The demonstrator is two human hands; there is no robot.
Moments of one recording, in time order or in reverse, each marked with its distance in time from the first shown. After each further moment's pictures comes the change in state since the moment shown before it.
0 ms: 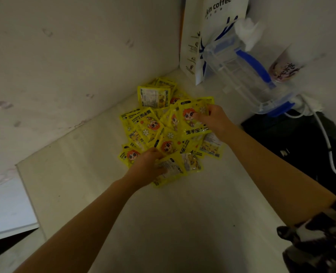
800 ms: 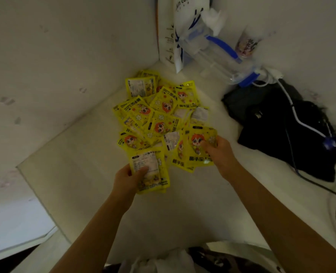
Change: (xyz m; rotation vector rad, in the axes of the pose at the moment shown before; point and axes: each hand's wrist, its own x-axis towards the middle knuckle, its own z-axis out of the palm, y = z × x) left_hand -0.110 -0.035 0.038 -1.076 0.181 -0.384; right_hand -0.181 0.076 0.029 0.278 0.269 0.139
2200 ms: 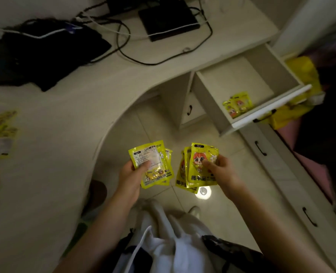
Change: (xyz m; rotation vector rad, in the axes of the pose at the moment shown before) left_hand -0.254 -0.208 0.070 0.667 -0.875 -0.108; right_hand -0.503 0.324 -0.029 0.783 0.949 0.365
